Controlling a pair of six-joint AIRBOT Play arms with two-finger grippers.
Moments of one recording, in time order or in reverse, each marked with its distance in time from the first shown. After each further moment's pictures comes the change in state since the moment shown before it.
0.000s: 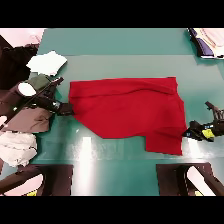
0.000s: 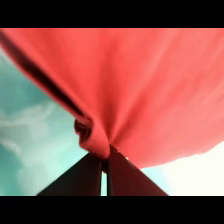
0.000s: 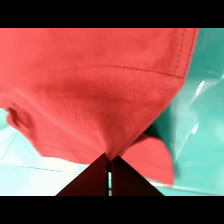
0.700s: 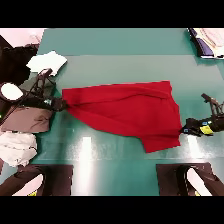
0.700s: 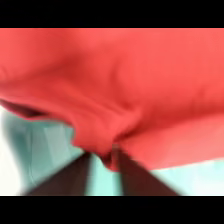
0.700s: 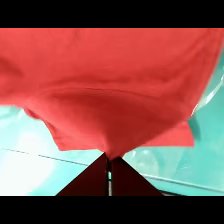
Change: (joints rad) left arm 0.000 0.137 -0.005 0.058 0.164 -0.043; right arm 0.214 0.035 0.073 -0.001 0.010 0.082
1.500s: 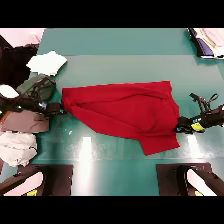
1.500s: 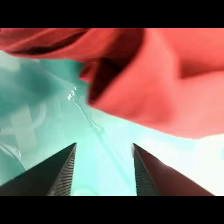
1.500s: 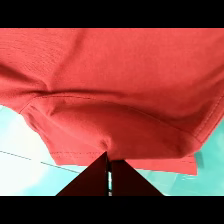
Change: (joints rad) left arm 0.199 -0.109 -0.091 -0.134 -0.123 0.177; right arm 0.085 -0.093 0.001 0.000 -0.065 0.006
